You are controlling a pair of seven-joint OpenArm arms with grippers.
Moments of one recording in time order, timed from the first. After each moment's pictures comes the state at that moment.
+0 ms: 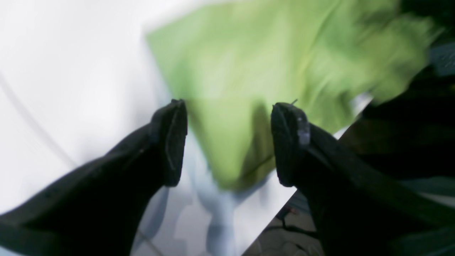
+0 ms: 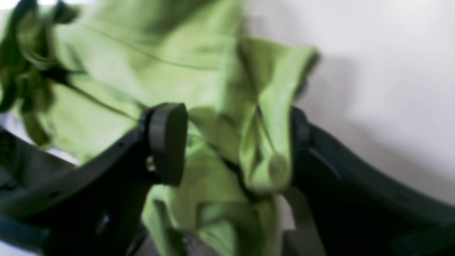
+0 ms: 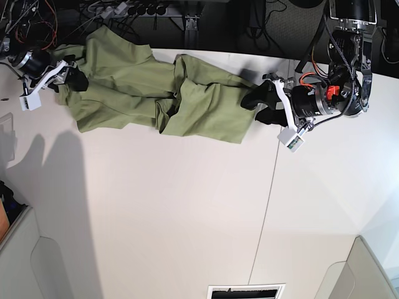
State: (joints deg) left arm 8.4 -19.9 -5.9 96.2 -49.5 -38.1 64.7; right arm -19.6 16.6 26.8 91.2 47.8 33.1 -59.9
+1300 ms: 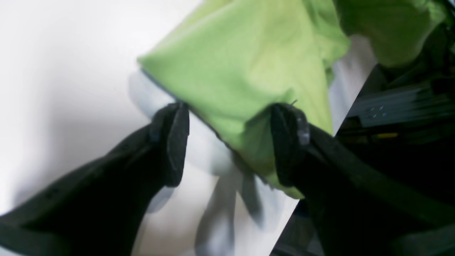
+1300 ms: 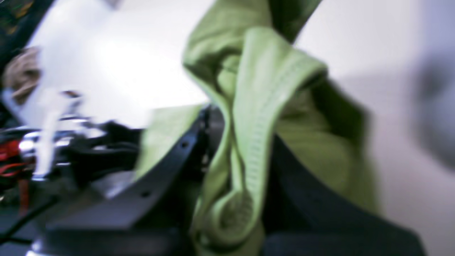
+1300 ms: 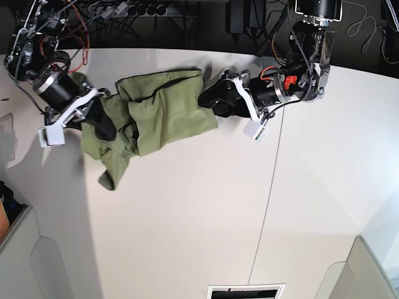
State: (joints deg) left arm 7.7 -9.5 1.9 84.1 -44.9 -39.0 53.7; right arm -12.8 3.0 22.0 108.7 48.8 33.3 -58.8
